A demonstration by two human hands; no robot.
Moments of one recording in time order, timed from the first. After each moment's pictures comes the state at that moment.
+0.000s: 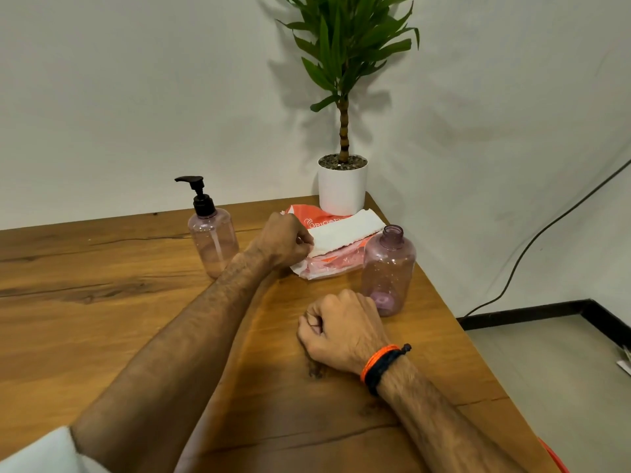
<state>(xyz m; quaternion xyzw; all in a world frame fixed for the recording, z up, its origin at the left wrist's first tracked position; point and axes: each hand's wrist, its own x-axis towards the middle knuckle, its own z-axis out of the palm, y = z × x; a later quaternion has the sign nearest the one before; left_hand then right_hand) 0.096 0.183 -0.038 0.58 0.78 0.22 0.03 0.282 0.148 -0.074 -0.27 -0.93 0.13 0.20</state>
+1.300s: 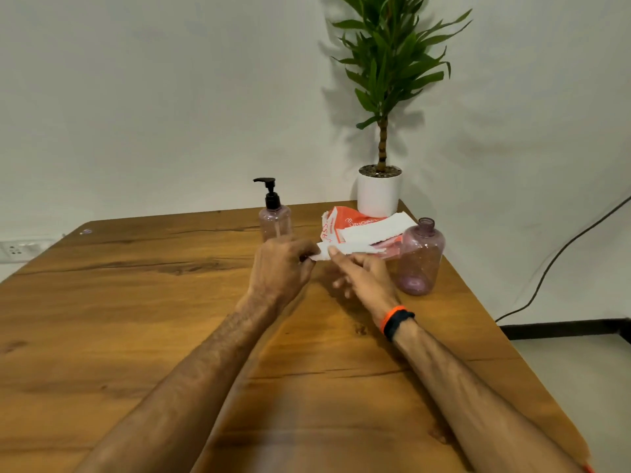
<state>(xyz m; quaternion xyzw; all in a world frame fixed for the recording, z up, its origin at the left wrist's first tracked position) 0.132 0.025 -0.028 0.57 0.72 0.35 -0.19 0.263 0.112 -0.047 -0.32 -0.65 0.61 0.33</state>
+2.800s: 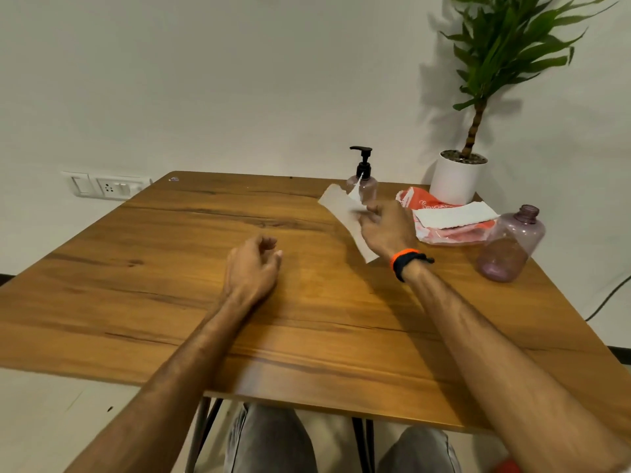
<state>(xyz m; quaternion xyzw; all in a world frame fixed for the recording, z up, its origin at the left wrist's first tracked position) 0.056 -0.139 -0.062 0.29 0.84 0.46 0.04 0.172 0.058 -0.022 -0.32 -0.83 0.30 0.34</state>
